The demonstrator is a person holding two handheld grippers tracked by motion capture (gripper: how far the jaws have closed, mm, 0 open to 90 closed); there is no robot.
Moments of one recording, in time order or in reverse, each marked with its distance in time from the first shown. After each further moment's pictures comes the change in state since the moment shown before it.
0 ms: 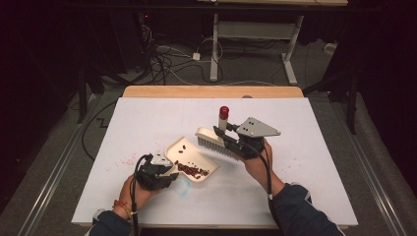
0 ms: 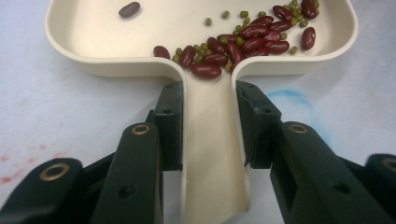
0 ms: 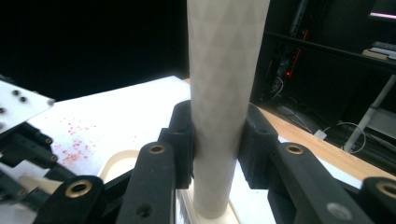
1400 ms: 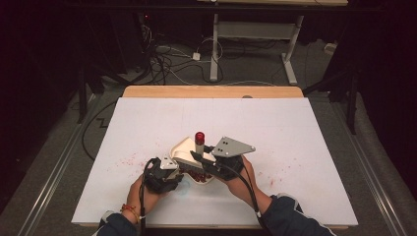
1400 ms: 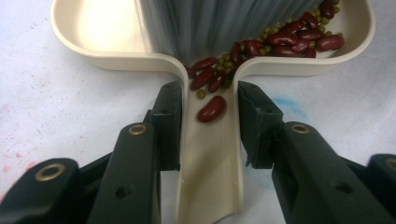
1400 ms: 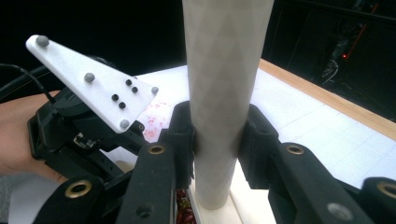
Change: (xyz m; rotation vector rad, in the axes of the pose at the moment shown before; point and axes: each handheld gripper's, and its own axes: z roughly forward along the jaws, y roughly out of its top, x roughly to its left) left arm -0.015 0.002 0.011 0.006 0.076 -0.005; right arm 0.065 -0.006 0.010 0.086 0.163 0.002
